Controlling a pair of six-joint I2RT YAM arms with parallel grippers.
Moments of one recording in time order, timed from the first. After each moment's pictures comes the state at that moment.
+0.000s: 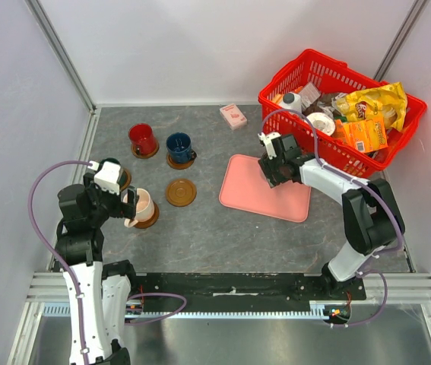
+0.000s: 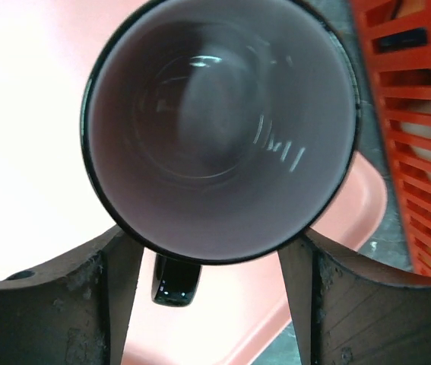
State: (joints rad) left arm 0.23 0.53 0.76 -0.70 0.40 0.34; right arm 0.39 1.66 1.06 -0.35 0.17 -0.13
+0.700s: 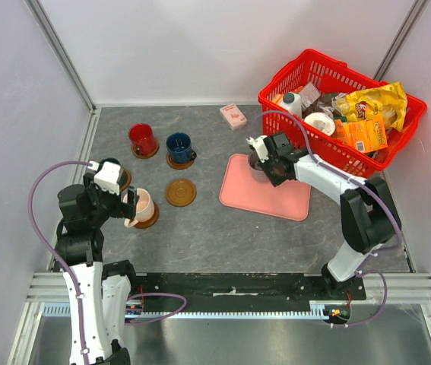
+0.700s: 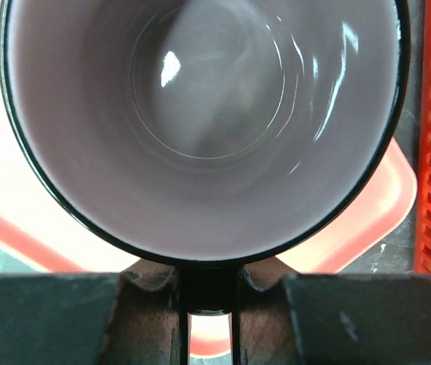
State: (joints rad) left arm 0.23 0.53 0.76 -0.70 0.40 0.34; right arm 0.42 1.71 1.15 -0.49 0.07 -0.20
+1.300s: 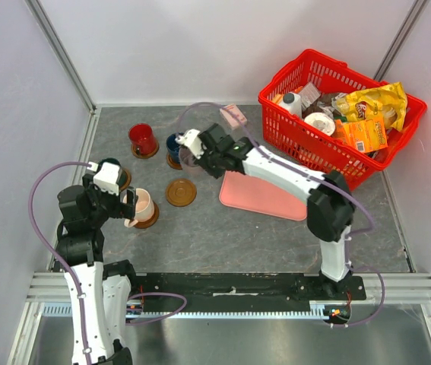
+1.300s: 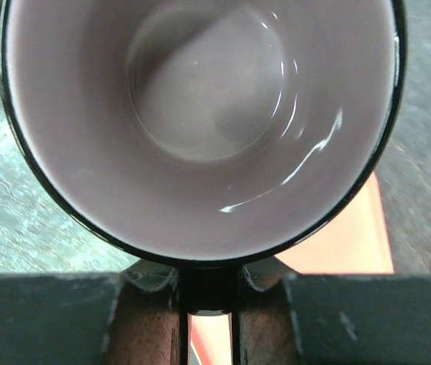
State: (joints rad) left arm 0.24 0.52 0.75 -0.69 0.39 0.34; right arm 0.80 1.91 1.69 -0.62 0.02 -0.24
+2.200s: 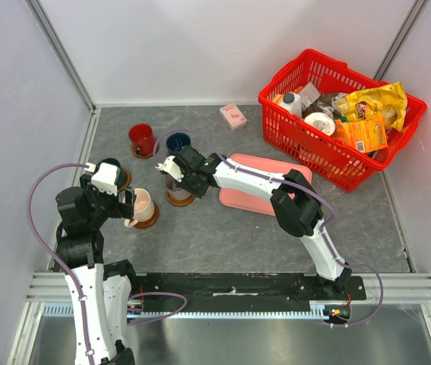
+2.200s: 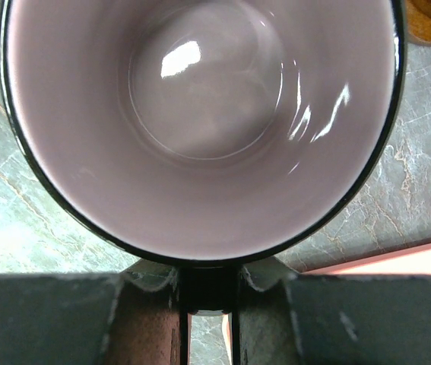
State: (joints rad) left arm 0.26 0.50 0.75 -0.68 0.40 0.34; right arm 0.93 2.21 1.84 -0.67 0.01 -0.23
